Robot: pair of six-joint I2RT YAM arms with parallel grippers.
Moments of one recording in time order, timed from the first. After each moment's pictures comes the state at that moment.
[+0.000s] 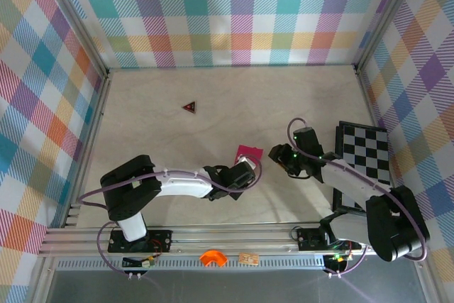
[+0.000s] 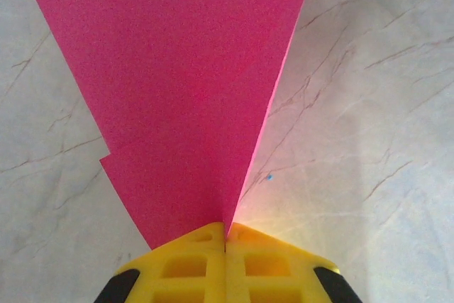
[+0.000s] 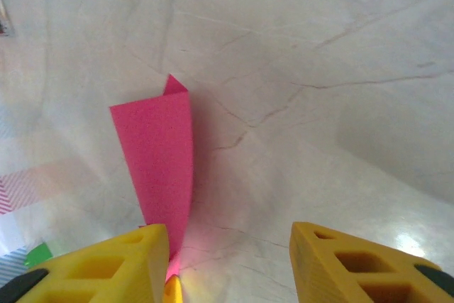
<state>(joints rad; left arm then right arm) -1.11 1.73 0.89 -0.23 -0.30 -0.31 0.39 1.21 0.54 -0.24 -0.29 0.94</state>
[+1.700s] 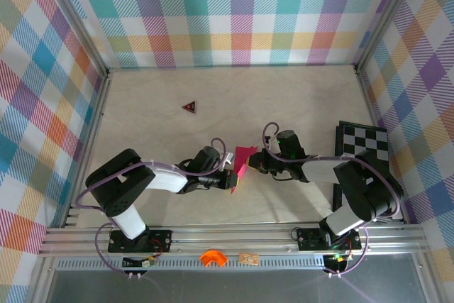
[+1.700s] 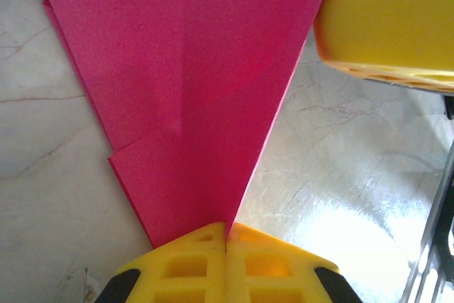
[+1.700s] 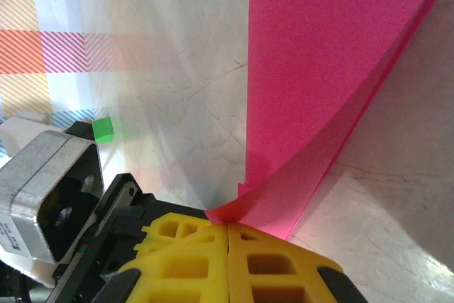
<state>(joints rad) -0.80 1.67 0.56 0.36 0.39 -0.63 0.51 1.55 0.50 0.32 -0.65 0.88</state>
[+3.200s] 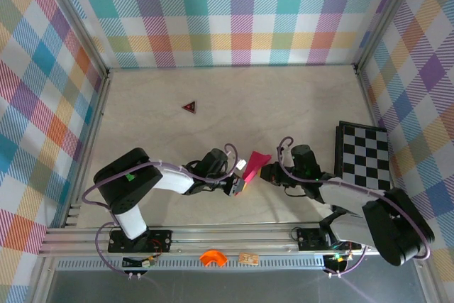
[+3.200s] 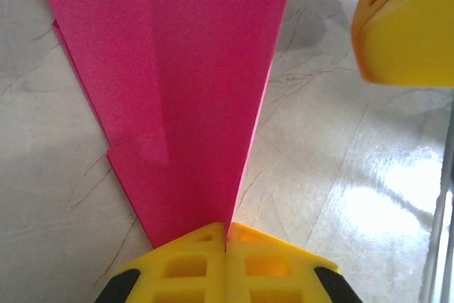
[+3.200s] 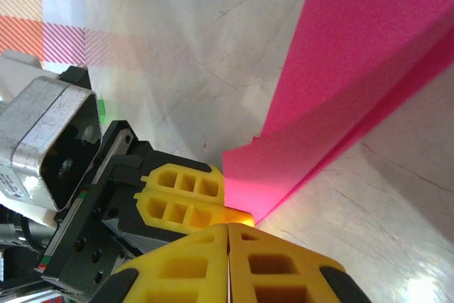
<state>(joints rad) -0.87 1.73 0.61 0.37 0.43 -0.40 0.50 1.20 0.29 0.24 -0.59 0.82</state>
